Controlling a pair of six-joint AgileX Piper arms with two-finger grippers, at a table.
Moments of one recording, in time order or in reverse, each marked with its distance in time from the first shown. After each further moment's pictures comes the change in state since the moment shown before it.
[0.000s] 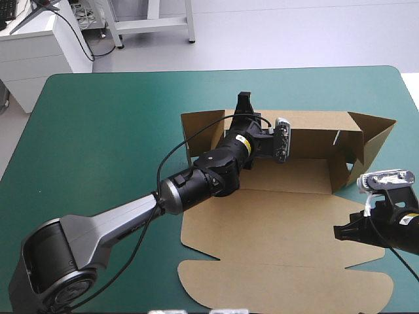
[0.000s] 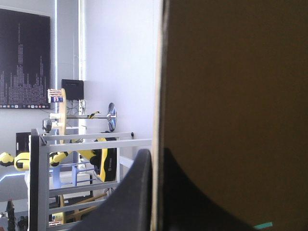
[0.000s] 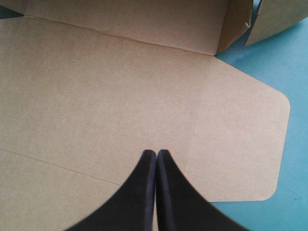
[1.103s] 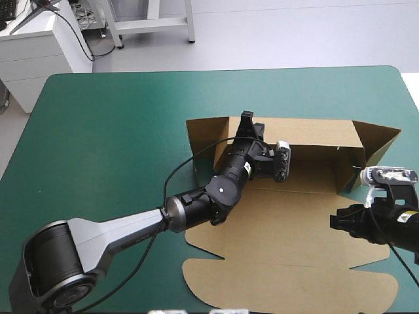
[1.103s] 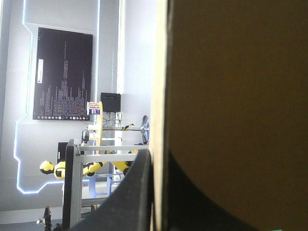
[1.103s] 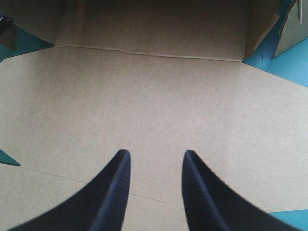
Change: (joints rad) left arm -0.043 0.000 0.224 0.590 -0.025 -0.569; right arm 0.000 0.003 0.000 0.068 -0.019 0.126
